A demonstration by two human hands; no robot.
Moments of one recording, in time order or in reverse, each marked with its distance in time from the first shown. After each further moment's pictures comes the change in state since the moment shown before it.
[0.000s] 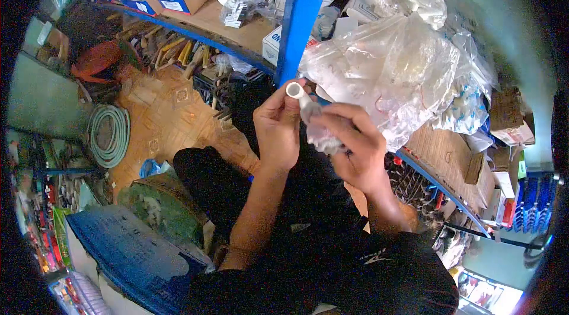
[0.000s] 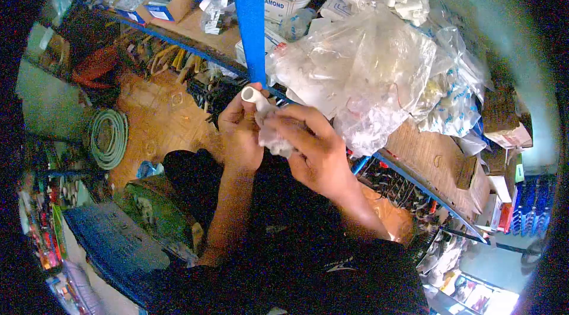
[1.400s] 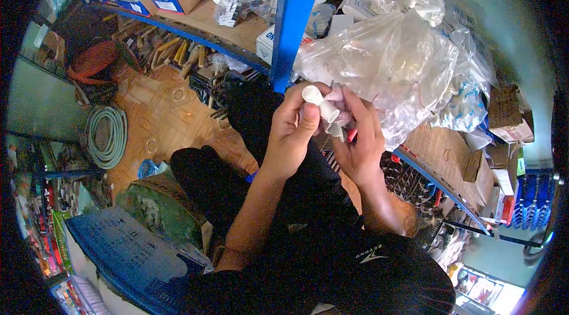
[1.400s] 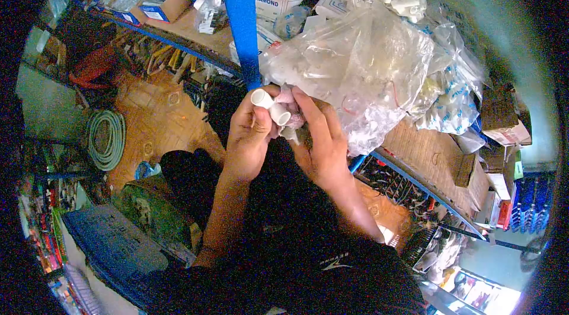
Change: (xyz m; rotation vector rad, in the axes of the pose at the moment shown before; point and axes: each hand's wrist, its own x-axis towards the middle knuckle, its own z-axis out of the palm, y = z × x) left_hand -0.007 0.011 0.017 0.184 -0.261 -0.088; right_hand -0.010 0.015 0.007 -0.107 0.117 0.075
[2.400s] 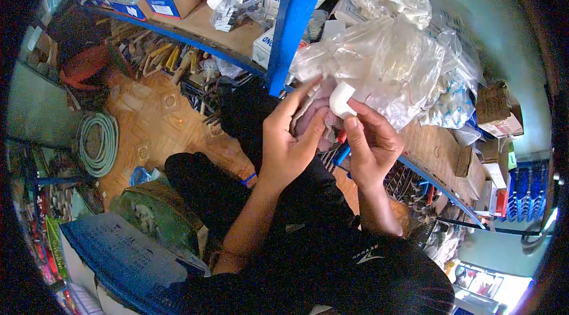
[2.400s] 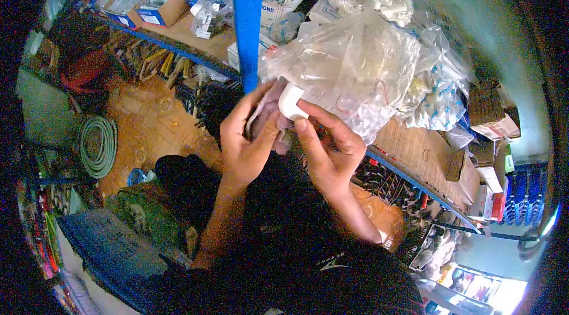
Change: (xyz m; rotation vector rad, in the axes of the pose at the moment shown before) left_hand -0.003 0.028 0.017 0.266 0.163 0.257; right_hand -0.007 -0.025 -0.003 0.544 0.296 0.348
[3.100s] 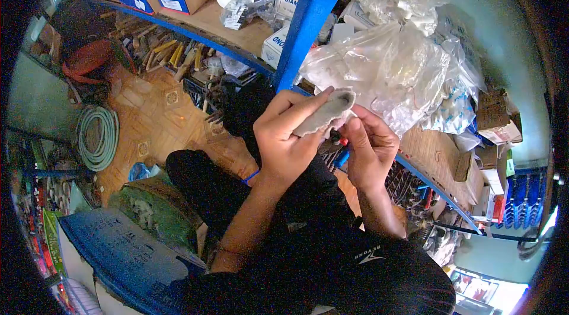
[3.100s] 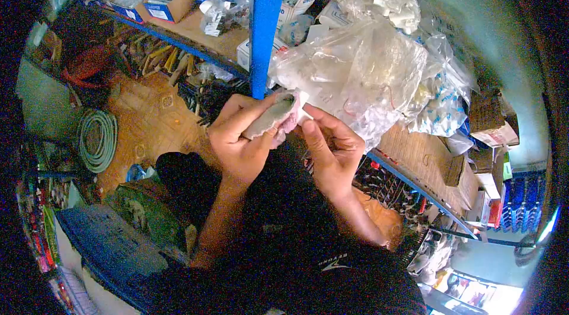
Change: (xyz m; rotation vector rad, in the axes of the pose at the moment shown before) left_hand 0.003 0.014 -0.023 0.249 0.033 0.163; right_hand -0.007 0.009 0.003 0.307 -0.085 0.206
